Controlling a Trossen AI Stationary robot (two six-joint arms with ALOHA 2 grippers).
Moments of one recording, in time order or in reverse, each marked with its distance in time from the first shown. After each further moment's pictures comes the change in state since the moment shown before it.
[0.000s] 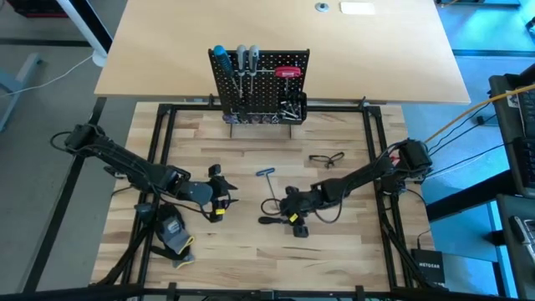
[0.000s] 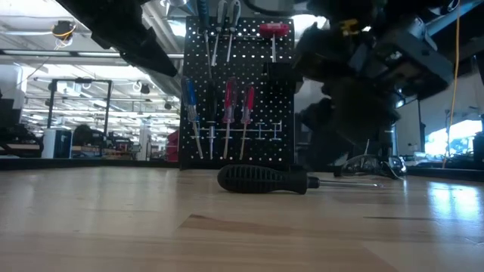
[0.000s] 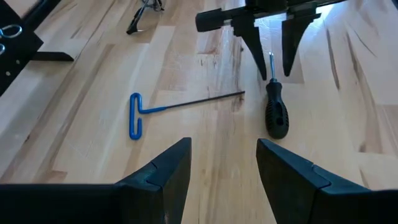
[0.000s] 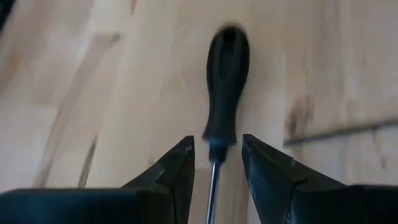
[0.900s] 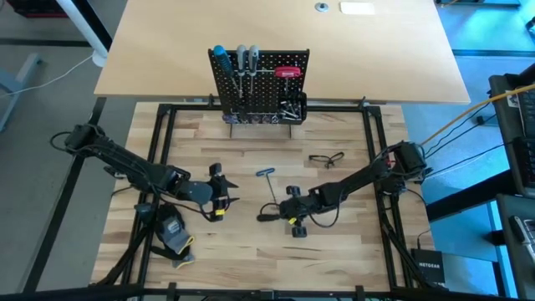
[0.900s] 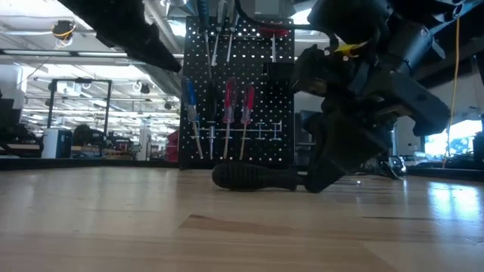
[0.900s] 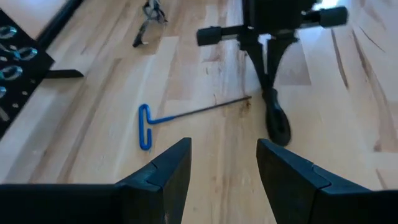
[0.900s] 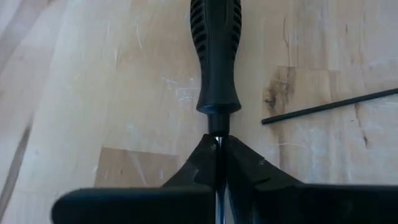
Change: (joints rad) left arm 0.000 0.001 0.000 0.020 -0.028 0.078; right arm 0.017 0.065 0.005 -0.029 0.142 -0.019
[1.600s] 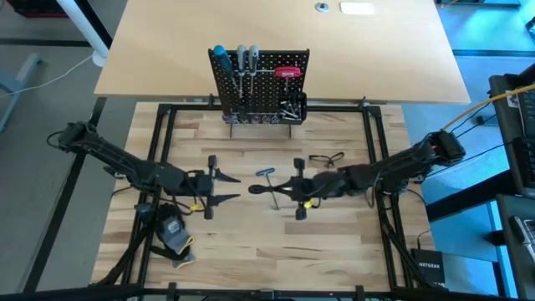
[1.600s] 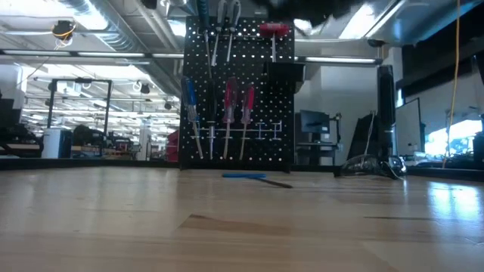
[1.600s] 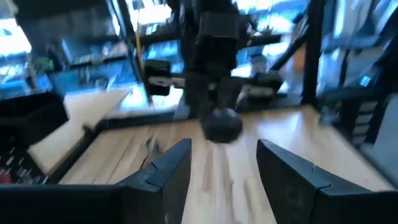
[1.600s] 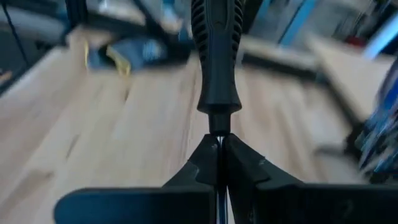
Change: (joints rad) left arm -0.019 -0.164 -0.088 0.495 0.025 0.292; right arm 0.000 -0.414 0.004 0.121 0.253 -0.305
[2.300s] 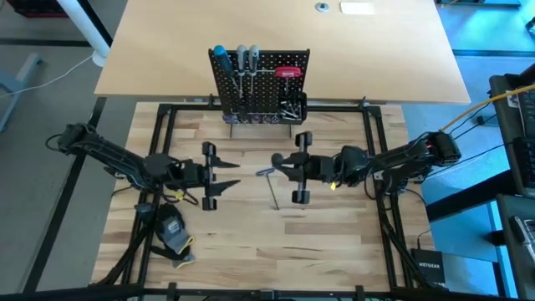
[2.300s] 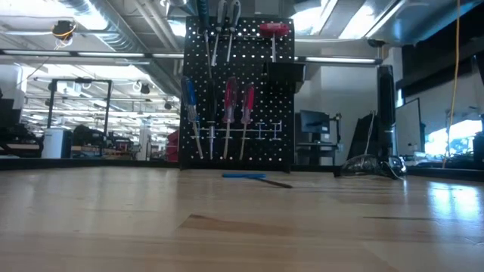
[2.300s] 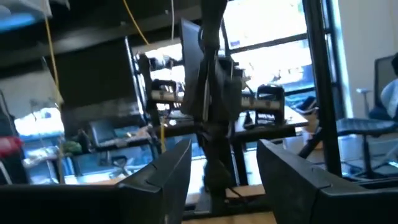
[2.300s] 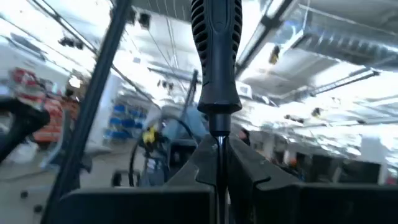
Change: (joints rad) left arm 0.061 0.021 0.028 0.400 0.071 0.188; right arm -0.111 0.028 0.014 0.963 -0.251 -0.213
